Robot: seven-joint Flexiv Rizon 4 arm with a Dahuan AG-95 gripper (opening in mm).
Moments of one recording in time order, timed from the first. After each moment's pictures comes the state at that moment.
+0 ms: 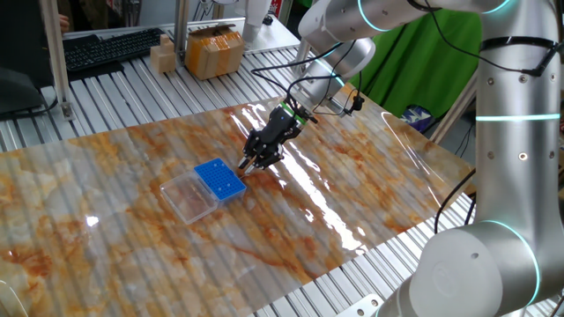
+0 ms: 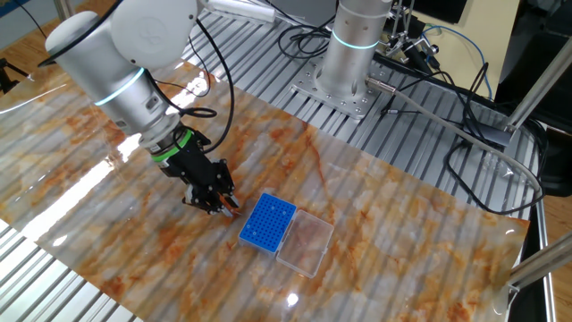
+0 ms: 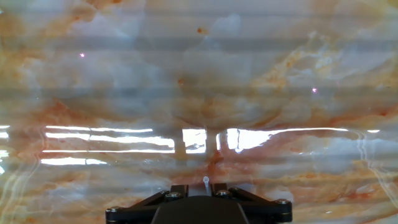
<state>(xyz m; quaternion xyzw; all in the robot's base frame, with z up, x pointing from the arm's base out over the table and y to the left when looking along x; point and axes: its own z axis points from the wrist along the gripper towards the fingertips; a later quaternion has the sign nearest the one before) 0.548 -0.022 0.009 -0.65 -0.68 -0.23 0.26</state>
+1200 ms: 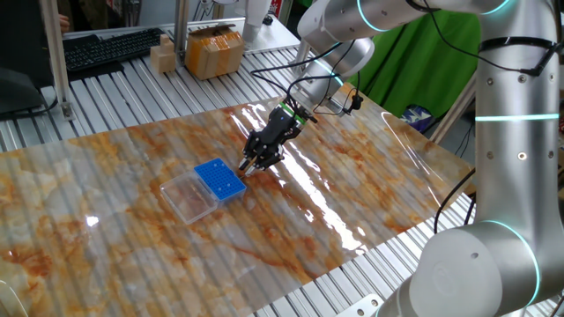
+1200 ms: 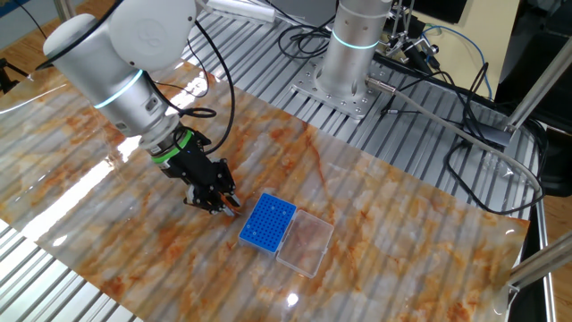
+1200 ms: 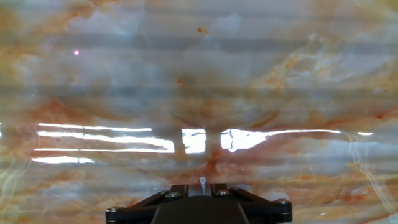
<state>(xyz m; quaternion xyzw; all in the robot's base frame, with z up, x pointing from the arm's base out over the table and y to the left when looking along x) 0.544 -0.022 0.008 -0.64 -0.69 -0.22 0.27</state>
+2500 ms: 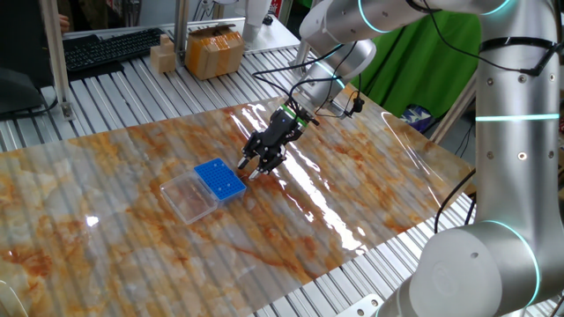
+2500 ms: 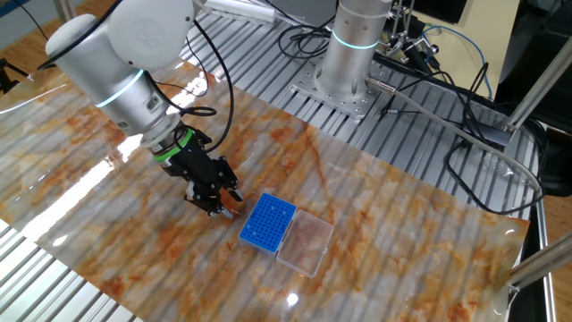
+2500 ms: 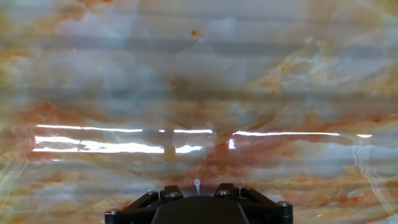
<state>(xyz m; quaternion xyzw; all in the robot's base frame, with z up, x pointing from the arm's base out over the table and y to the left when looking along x) 0.537 -0.021 0.004 -0.63 -0.69 -0.23 0.27</state>
